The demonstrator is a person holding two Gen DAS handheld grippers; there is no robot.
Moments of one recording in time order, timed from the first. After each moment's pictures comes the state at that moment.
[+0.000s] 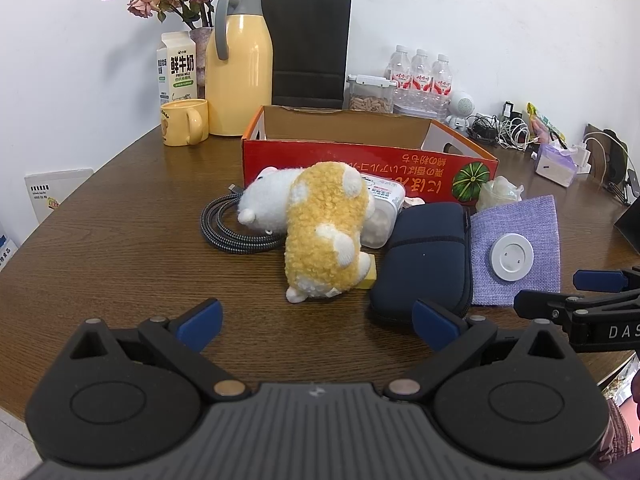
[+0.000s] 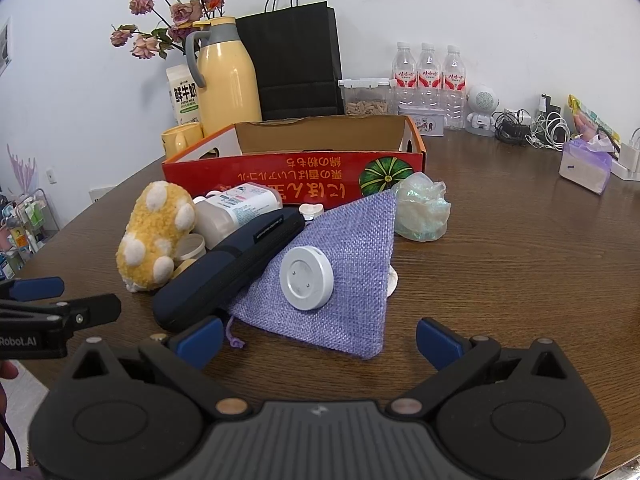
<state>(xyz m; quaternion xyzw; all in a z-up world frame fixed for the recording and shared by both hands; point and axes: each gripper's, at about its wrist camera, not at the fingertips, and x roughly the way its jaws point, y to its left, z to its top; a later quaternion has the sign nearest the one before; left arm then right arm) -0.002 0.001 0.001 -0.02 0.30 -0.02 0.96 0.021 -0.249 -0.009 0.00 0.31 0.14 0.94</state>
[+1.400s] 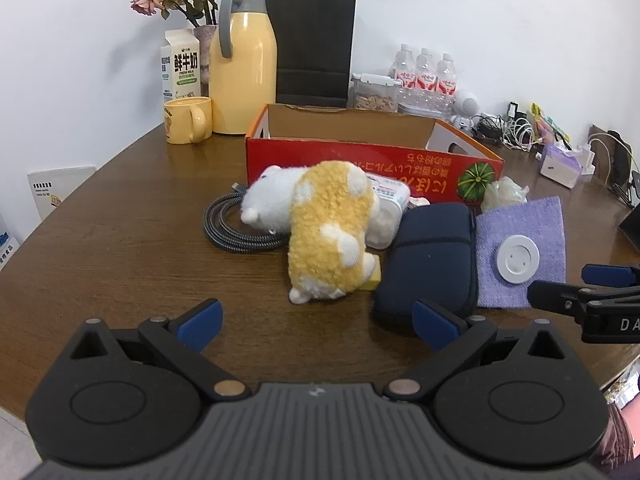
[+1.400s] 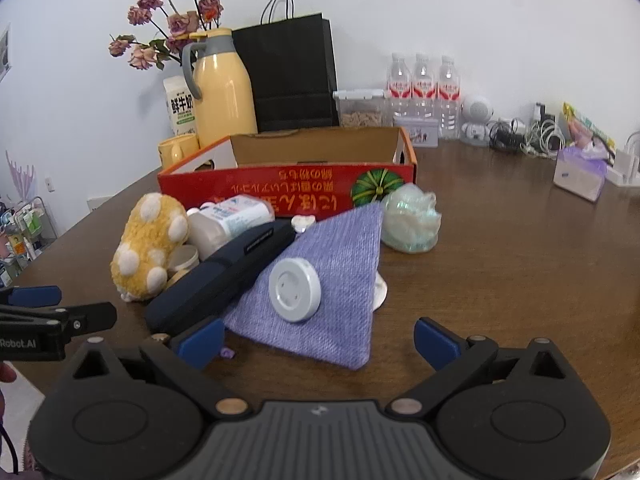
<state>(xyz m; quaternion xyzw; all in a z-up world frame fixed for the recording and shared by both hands) -0.001 0.003 0.000 -0.02 0.29 -0.01 0.96 0.021 -0.256 -0.007 0.00 0.29 0.14 0.95</state>
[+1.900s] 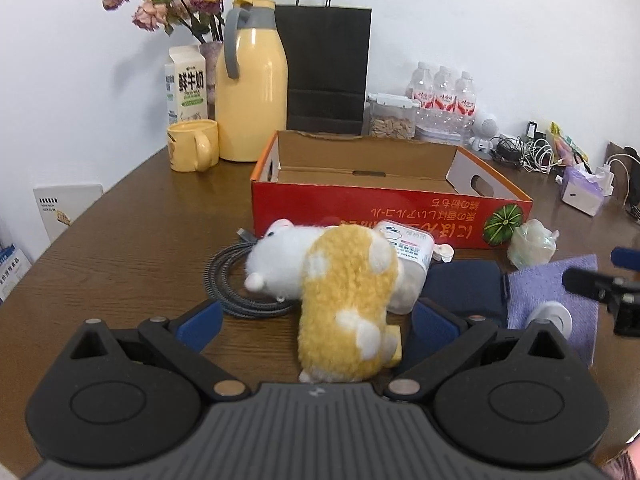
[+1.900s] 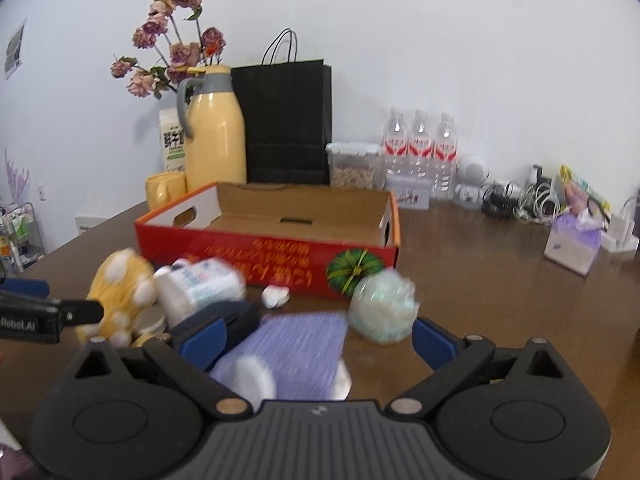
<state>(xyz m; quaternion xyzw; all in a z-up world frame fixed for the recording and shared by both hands) 0.054 0.005 0.015 -0.03 0.28 0.00 0.96 0.063 -0.264 0.021 -0.03 0.22 0.13 0.97</state>
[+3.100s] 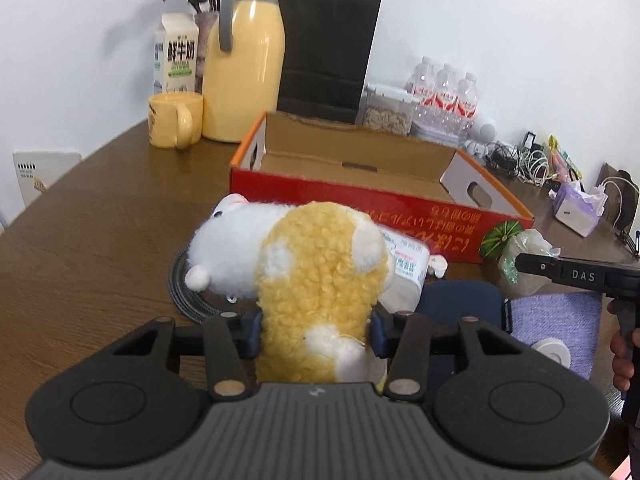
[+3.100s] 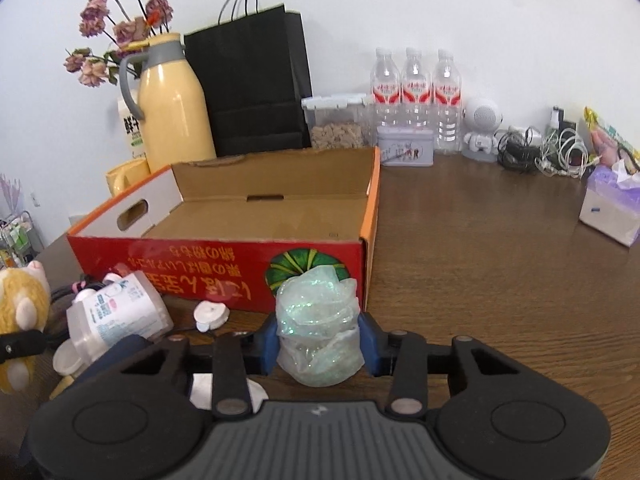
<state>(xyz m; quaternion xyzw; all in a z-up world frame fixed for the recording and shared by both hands) 0.086 0.010 0.012 -0.08 0.30 -0.02 0.95 0.173 -0.293 -0.008 0.02 0.30 0.14 0.94</state>
